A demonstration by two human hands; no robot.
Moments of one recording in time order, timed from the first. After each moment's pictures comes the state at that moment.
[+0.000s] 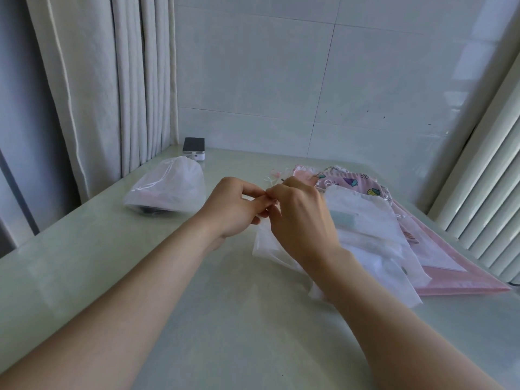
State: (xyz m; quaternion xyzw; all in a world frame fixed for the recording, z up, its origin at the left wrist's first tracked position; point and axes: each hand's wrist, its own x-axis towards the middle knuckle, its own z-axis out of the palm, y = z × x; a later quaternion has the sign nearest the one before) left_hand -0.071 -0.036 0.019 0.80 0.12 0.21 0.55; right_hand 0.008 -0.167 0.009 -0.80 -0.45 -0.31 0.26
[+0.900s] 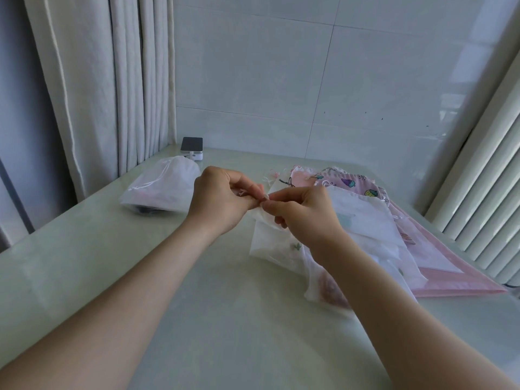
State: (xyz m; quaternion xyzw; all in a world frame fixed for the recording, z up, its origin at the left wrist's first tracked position) left_hand -0.078 -0.034 0.022 0.79 0.11 0.35 0.49; right_hand 0.006 -0.183 0.024 -0.74 -0.31 0.06 0.59
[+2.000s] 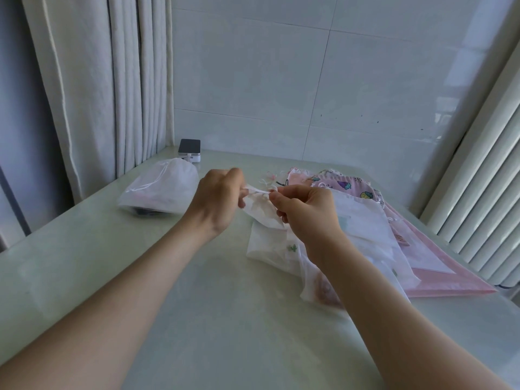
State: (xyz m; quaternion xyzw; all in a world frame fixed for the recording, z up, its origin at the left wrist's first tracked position) left_hand -0.078 -0.037 0.038 0.78 0.15 0.30 0.53; right_hand 0.005 -0.184 0.025 -0.70 -0.23 0.05 0.67
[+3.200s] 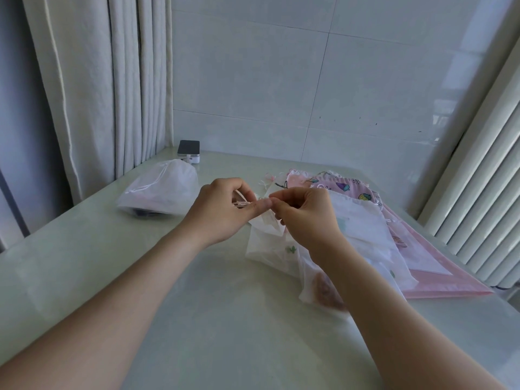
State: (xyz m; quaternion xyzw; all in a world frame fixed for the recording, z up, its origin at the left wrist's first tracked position) left_hand -0.079 -0.030 0.020 0.87 0.13 0.29 0.38; right_hand 0.011 -0.188 0.025 -0.76 -0.28 -0.01 0.58
